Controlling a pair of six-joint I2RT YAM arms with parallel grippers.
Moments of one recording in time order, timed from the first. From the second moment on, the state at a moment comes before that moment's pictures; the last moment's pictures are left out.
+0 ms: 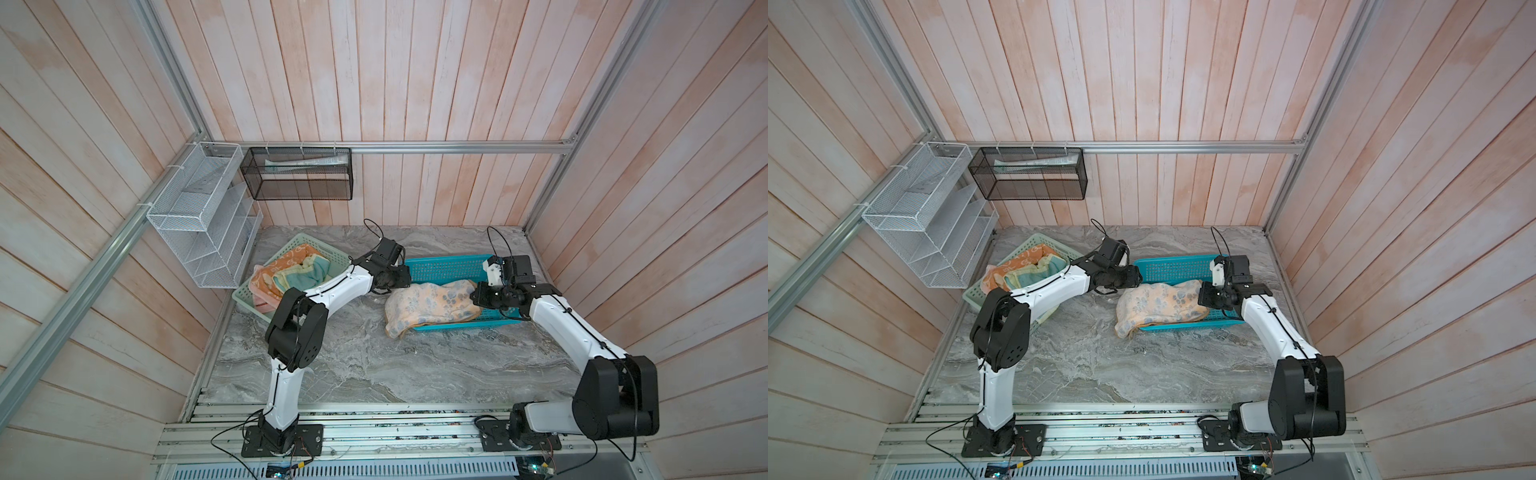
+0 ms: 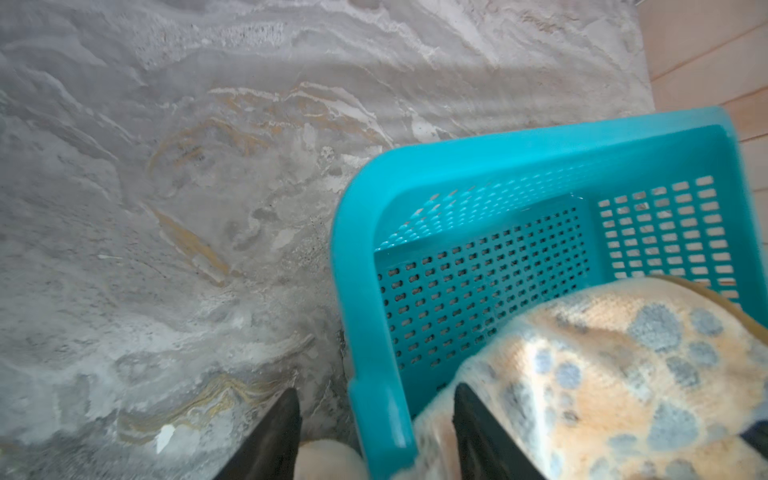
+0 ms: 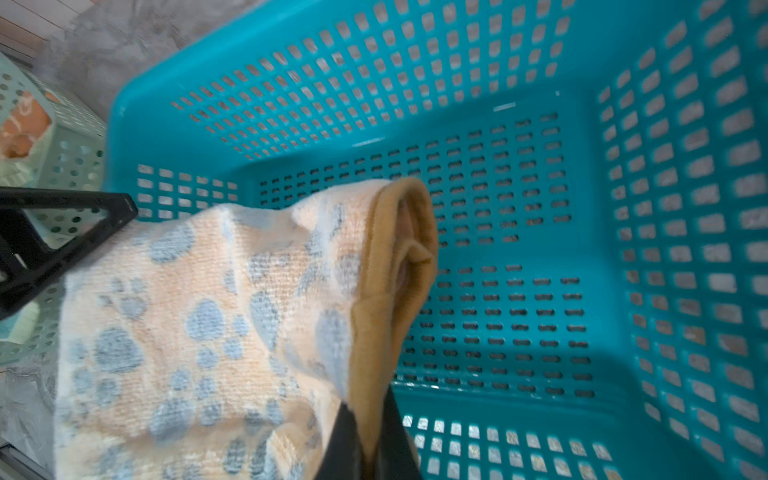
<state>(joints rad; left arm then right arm) -0.61 2.01 1.61 -0.43 0.13 -0.53 0.12 1.38 1.01 -0.56 -0.30 0.28</state>
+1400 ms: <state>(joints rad) -0.46 1.81 1.46 -0.30 0.21 -0.52 0.16 1.49 1.97 -0.90 -0.17 0.23</state>
